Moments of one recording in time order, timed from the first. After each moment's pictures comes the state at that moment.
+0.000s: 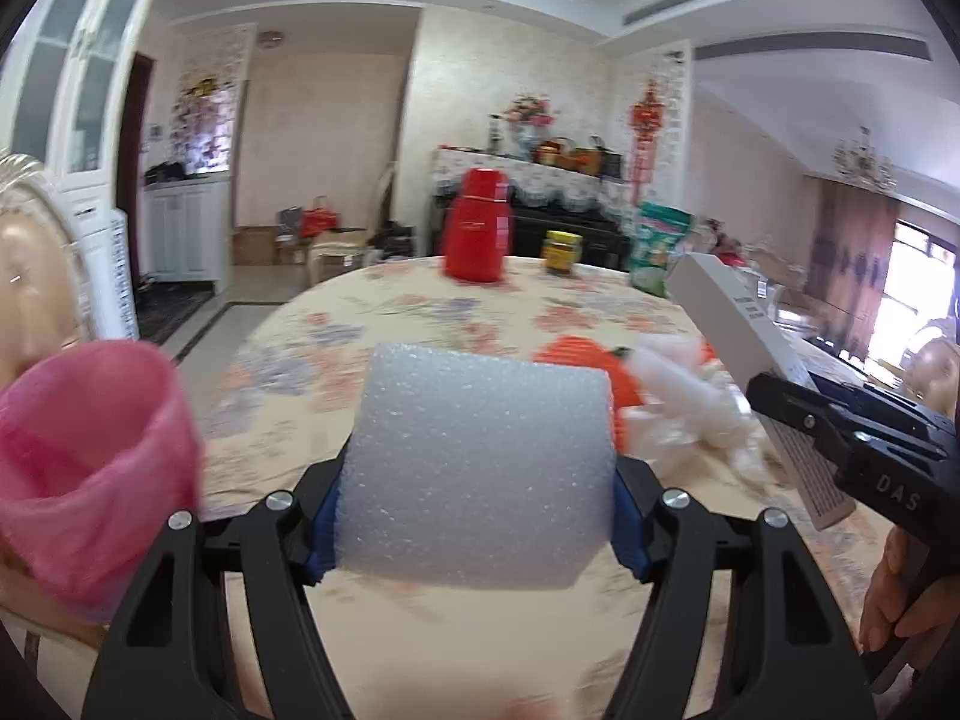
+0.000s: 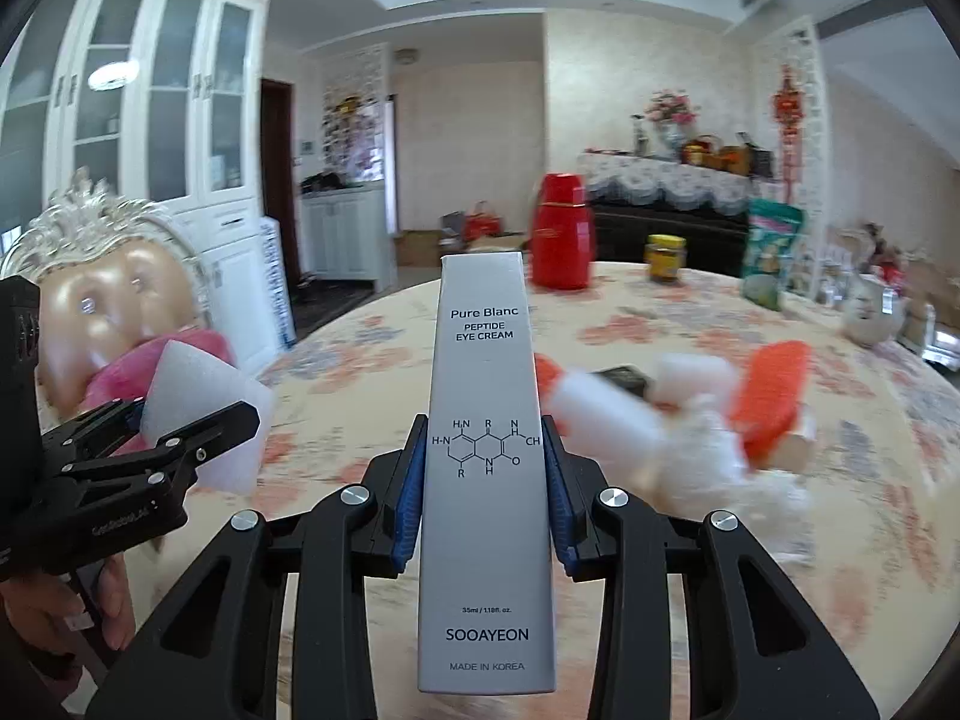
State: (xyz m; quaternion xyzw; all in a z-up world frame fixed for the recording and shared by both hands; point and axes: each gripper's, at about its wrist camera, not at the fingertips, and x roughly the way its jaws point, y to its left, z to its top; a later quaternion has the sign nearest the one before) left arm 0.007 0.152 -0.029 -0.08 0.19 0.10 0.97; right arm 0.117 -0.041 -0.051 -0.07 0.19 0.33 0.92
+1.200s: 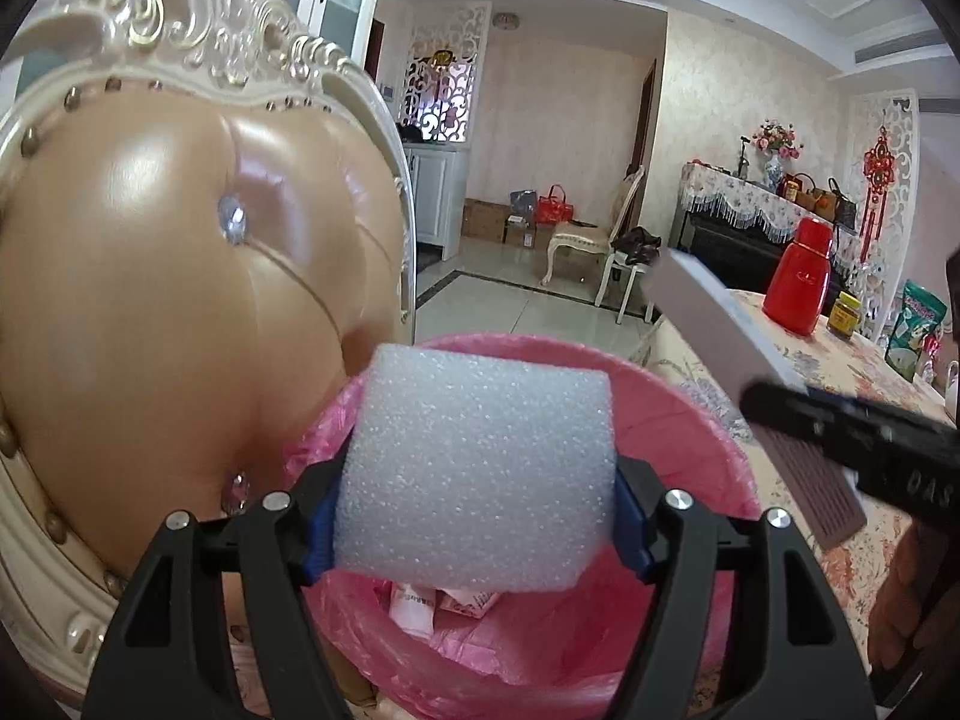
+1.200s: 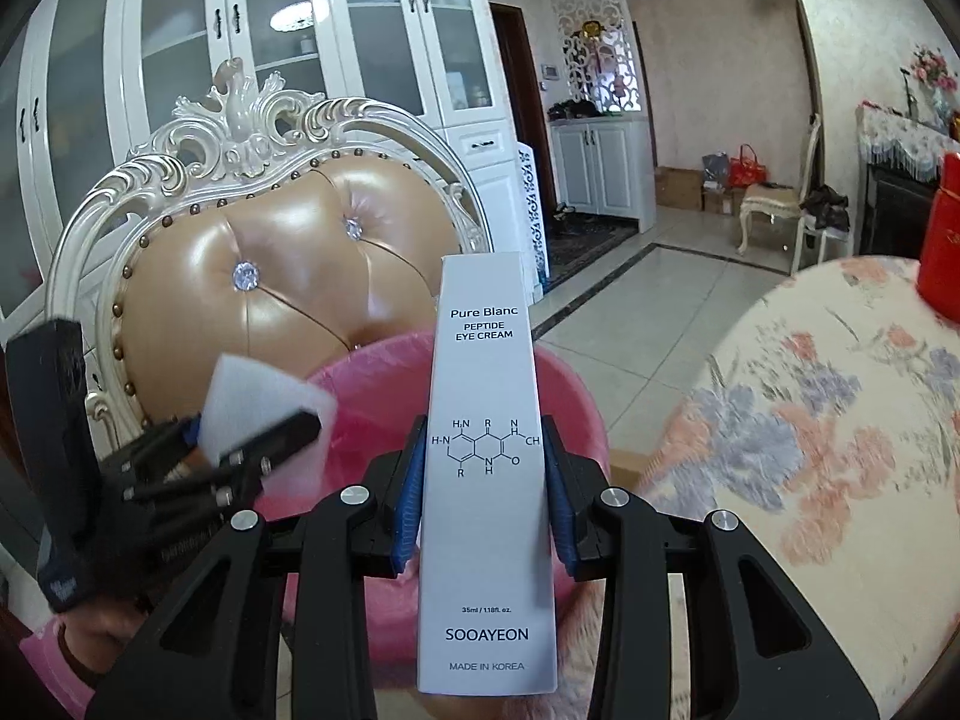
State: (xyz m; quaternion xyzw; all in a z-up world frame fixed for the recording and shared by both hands) left arm -0.081 0.439 -0.043 -0.15 0.20 0.36 0.90; right arm 0.119 0.314 -0.070 -0.10 0.26 0.59 0.76
